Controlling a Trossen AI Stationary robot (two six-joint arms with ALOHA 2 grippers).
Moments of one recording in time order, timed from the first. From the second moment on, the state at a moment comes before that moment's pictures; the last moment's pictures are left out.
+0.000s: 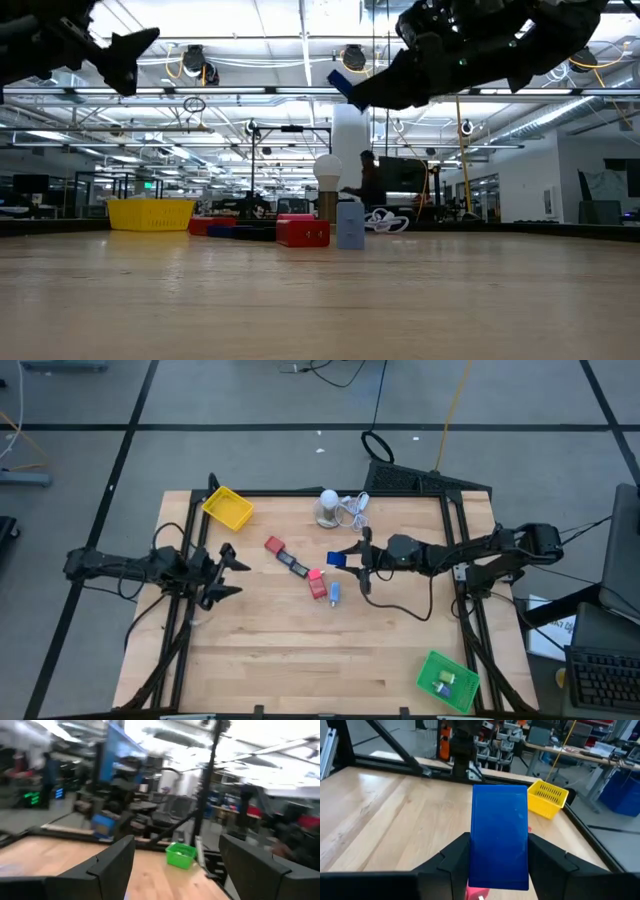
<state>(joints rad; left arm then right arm) -0.08 0.26 0.03 0.48 0.10 -0.23 -0.08 1.41 0.60 0.63 -0.01 -0.19</state>
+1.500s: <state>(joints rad) 0.05 1.63 0.87 0.54 -0.21 -0.55 0.04 1.41 0.60 0.58 0.40 -0.54</state>
